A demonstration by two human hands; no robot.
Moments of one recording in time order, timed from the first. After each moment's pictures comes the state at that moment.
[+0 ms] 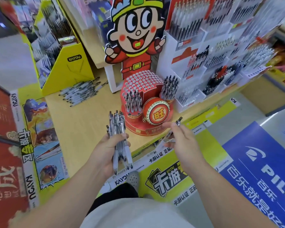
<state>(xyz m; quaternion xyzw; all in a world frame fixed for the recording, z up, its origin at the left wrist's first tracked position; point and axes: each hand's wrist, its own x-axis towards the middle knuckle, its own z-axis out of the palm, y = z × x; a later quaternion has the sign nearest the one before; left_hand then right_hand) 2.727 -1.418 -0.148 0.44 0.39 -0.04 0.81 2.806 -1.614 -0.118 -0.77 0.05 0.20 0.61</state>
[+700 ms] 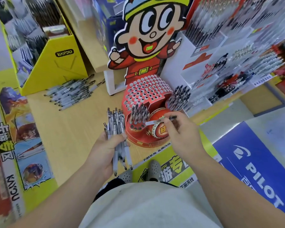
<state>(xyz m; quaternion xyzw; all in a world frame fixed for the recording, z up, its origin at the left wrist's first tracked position) 2.792 -1.366 -0.156 0.42 0.39 -0.02 0.82 2.896 -1.552 -0.130 -0.90 -0.11 0.07 0.42</state>
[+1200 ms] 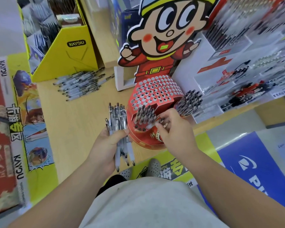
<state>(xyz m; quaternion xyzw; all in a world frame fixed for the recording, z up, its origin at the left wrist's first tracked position) 2.804 -1.371 -0.149 0.40 0.43 0.01 0.81 2.923 -1.531 -0.145 -0.92 -0.24 0.10 0.29</state>
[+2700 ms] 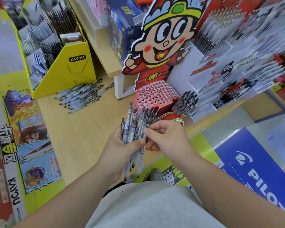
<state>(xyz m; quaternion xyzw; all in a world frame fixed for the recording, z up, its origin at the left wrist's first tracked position) 2.786 -1.358 -0.134 0.53 0.26 -0.02 0.80 2.867 -1.487 -0.106 -0.80 -0.02 0.27 0.54</state>
